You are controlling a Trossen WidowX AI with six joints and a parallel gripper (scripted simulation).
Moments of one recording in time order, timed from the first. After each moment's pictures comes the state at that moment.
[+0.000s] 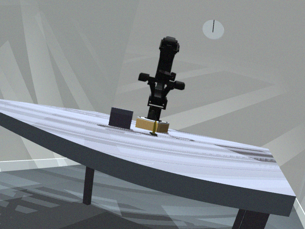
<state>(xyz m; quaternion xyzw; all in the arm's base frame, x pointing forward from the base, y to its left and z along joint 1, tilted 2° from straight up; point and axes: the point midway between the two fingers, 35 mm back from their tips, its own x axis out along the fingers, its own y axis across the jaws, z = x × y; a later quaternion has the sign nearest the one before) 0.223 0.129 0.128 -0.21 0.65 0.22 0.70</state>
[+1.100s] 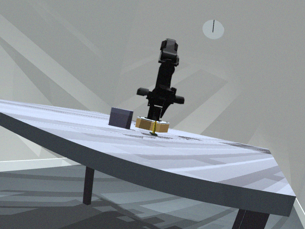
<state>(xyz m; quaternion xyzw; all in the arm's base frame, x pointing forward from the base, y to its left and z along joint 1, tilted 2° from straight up) 0.224 0.141 0.068 -0.23 0.64 0.25 0.69</state>
